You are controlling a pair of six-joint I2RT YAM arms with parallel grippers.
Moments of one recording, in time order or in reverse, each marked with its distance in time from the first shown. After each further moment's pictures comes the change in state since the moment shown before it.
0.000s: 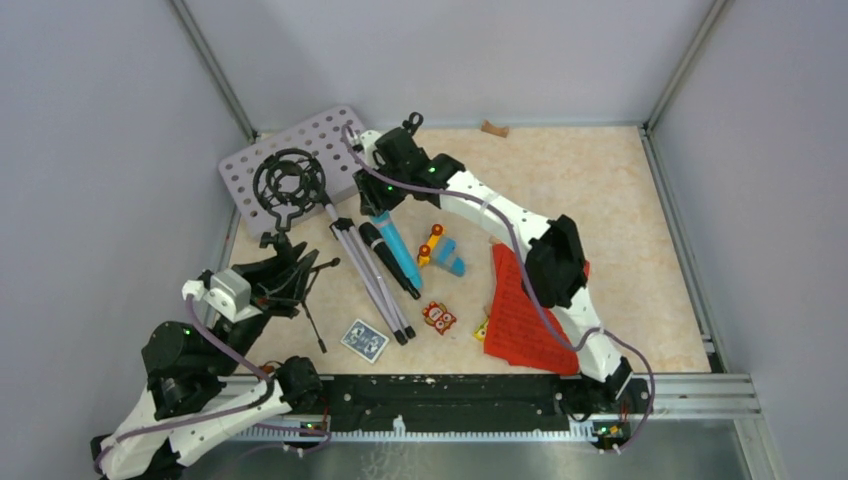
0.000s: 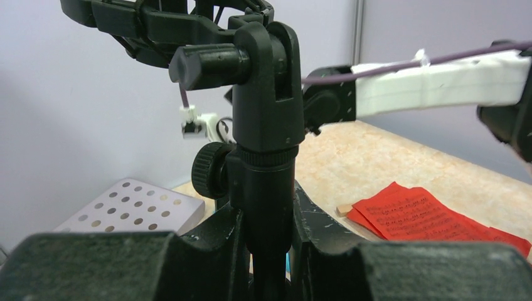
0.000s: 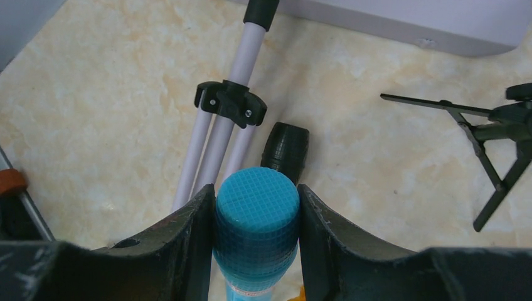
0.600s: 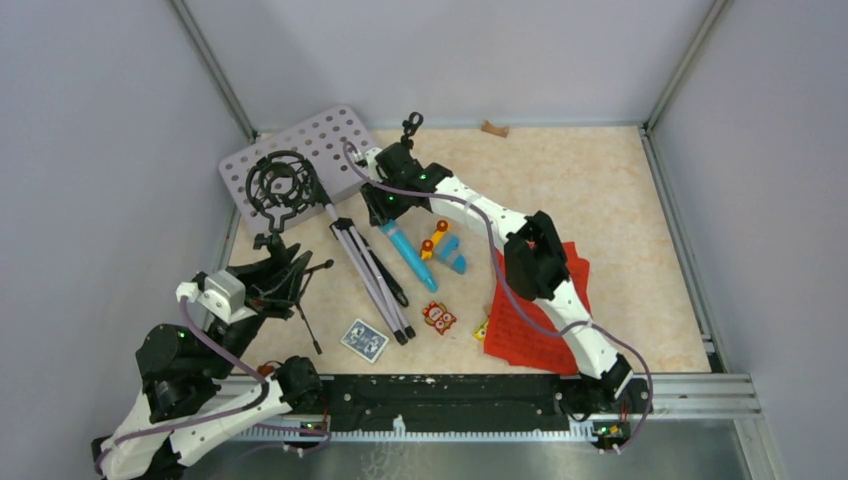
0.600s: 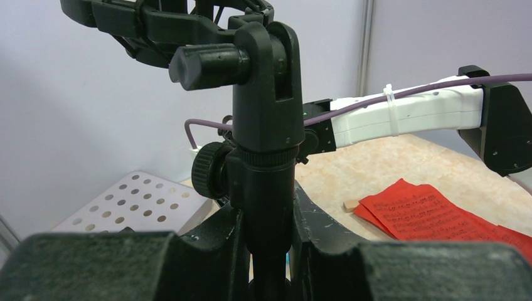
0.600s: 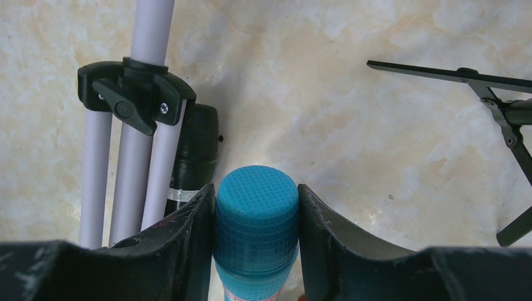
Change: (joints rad) left arm 0.000 -0.019 0.027 -0.049 -0.029 0.005; right arm -0.031 0.214 0.089 -0.028 0.010 -0.010
